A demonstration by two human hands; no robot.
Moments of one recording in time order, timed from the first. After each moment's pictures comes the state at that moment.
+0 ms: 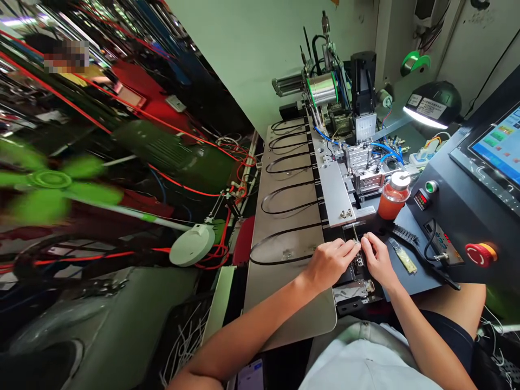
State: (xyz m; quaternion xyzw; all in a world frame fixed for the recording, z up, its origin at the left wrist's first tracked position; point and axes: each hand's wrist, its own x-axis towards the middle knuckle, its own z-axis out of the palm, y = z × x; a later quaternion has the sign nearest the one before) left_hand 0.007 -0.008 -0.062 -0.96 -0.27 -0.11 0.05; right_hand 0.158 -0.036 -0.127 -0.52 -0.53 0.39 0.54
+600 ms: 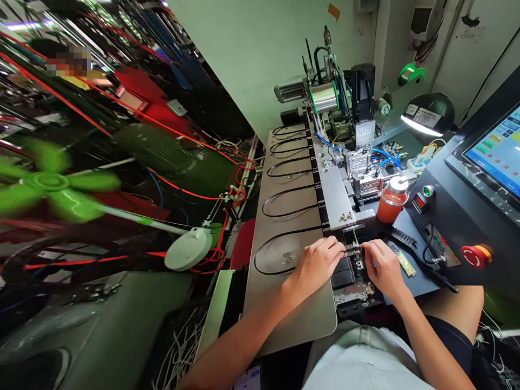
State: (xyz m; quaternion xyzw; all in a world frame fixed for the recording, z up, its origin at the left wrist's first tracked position) left_hand -0.010 -0.006 -0.049 -0.90 -0.41 -0.07 -0.08; right_hand 0.175 -0.051 -0.112 -0.54 -0.72 0.12 0.42
